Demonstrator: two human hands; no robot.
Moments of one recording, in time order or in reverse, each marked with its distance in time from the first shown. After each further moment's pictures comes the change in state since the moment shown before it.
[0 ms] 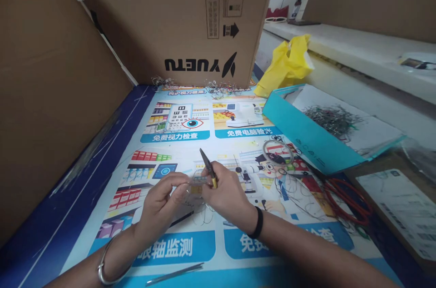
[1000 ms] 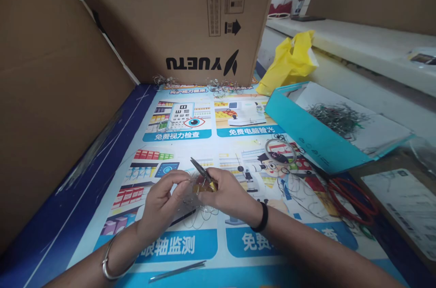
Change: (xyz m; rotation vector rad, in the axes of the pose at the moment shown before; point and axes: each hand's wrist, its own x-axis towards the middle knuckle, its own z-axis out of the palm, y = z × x) left_hand 0.001 -0.001 0.000 -0.006 0.007 -0.015; right_hand 0.003 0.000 -0.007 0.114 -0.323 -0.030
